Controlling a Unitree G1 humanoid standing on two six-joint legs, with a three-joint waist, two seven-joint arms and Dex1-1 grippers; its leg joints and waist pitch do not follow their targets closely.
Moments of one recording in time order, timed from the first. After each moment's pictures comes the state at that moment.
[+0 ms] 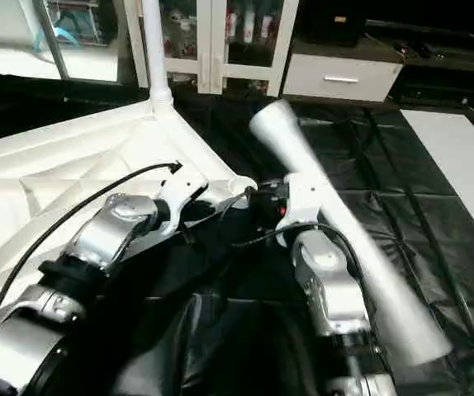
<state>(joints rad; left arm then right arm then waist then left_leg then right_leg) -0.72 0.18 -0.24 0.62 0.11 0.35 -0.71 -0.31 -0.09 0.00 0.18 0.20 0.28 0.18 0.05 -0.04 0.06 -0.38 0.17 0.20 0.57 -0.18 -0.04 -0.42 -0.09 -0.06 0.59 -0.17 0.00</state>
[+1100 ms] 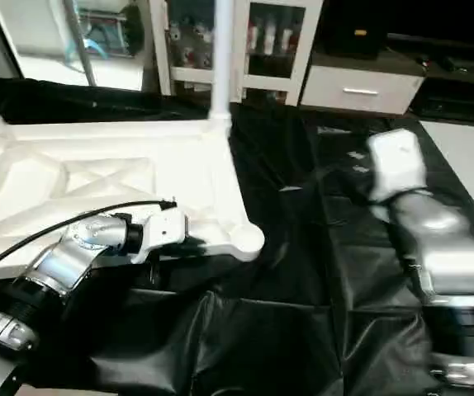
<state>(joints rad) -0.60 0.36 -0.39 0.58 0.11 -0.16 -1.07 -0.40 -0.58 -0.12 0.09 0.11 0.69 0.27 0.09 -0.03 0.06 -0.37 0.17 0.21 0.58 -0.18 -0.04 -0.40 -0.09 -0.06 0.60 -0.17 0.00</state>
